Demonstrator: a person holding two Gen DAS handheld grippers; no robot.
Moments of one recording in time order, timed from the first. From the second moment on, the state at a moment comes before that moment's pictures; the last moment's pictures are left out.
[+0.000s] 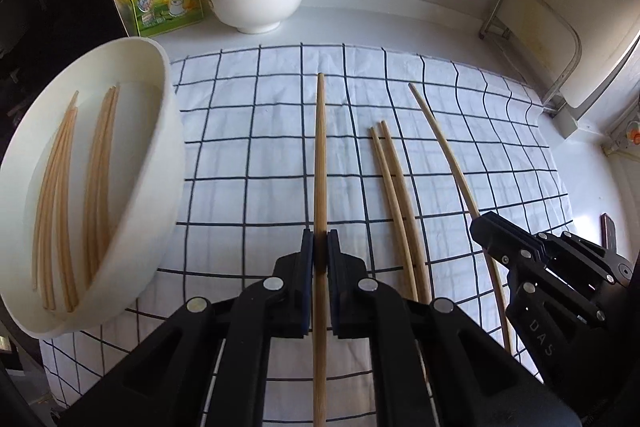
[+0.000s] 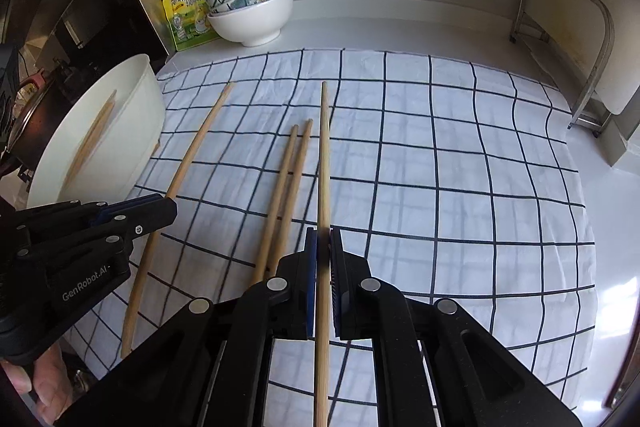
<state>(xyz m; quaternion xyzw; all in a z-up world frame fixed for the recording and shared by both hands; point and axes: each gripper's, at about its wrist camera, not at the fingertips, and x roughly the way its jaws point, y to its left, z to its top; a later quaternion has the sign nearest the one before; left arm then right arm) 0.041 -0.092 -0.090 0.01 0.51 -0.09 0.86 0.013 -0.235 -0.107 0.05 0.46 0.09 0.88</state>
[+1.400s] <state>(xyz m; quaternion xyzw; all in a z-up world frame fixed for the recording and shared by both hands) 0.091 0.163 -0.090 -0.05 0.53 0.04 0.85 0.111 0.045 -0.082 -0.01 0.49 0.22 0.84</state>
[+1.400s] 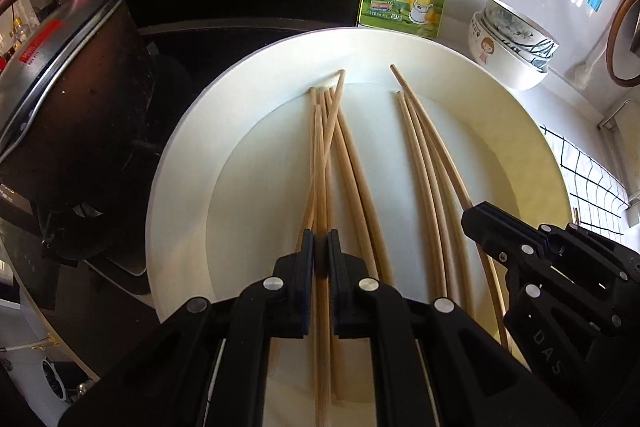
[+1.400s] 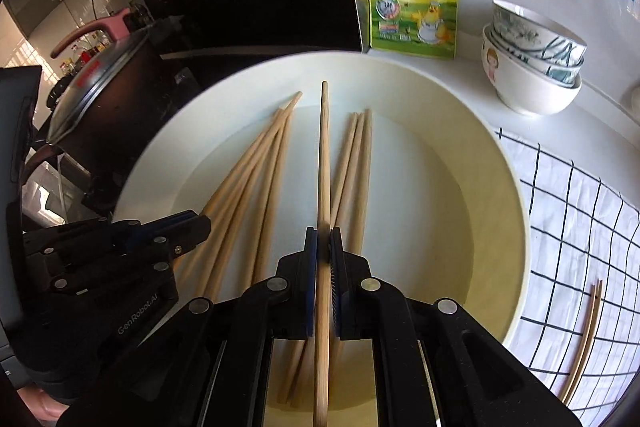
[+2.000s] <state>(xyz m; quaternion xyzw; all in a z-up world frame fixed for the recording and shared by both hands) 0.071 0.159 -0.070 -0.05 0.51 0.05 0.86 0.088 0.016 -0.067 0.00 0.47 0.19 0.86</state>
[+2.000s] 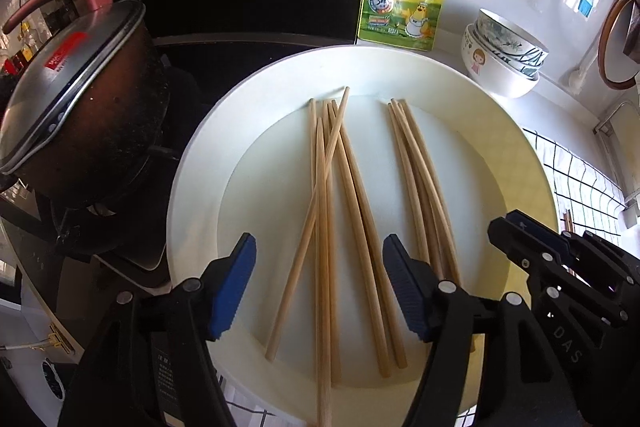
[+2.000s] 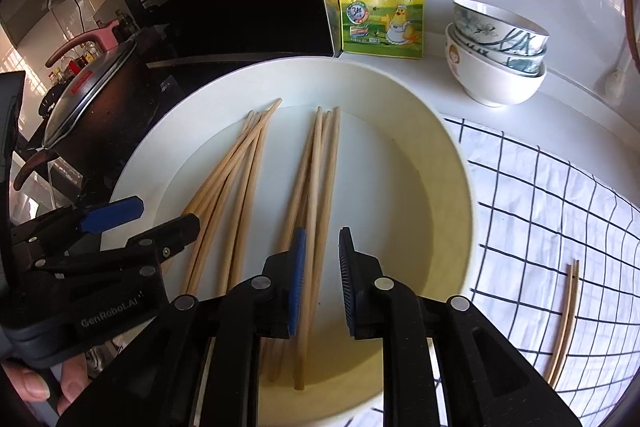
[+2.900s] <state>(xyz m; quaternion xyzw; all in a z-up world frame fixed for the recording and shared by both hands) 0.033 0.023 -0.044 -0.01 0.49 -0.04 0.87 0.007 -0.136 -0.049 0.04 0.45 0.10 0.89</state>
